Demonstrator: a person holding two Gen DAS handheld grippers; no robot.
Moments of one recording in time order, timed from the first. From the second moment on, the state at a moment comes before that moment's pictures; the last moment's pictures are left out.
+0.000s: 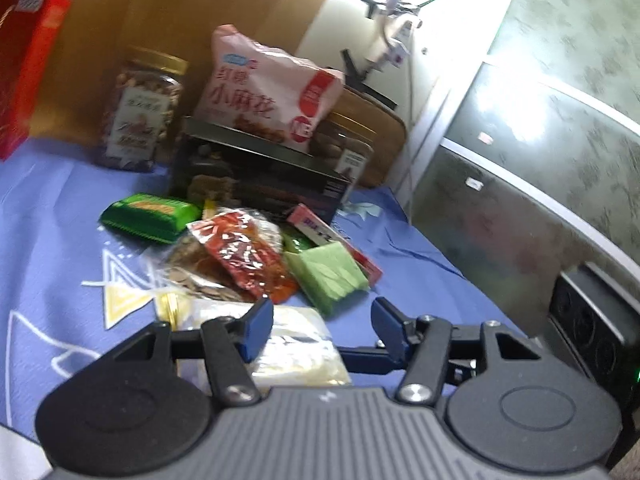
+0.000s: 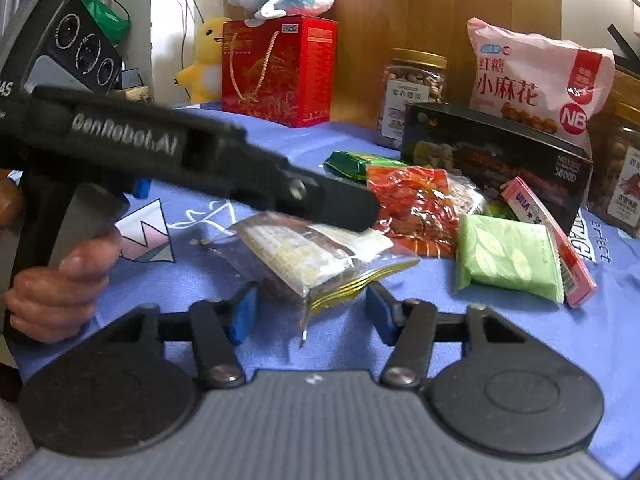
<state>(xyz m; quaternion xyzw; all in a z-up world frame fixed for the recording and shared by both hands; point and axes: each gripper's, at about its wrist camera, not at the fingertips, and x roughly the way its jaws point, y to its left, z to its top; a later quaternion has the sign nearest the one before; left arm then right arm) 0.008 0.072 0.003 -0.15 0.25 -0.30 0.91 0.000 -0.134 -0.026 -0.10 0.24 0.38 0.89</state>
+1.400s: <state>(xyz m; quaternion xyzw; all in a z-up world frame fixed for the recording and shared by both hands) 0.024 0.091 0.008 -0.21 0.30 -0.25 0.90 -0.006 -0.146 -0.023 -0.08 0.20 0.36 0.91</state>
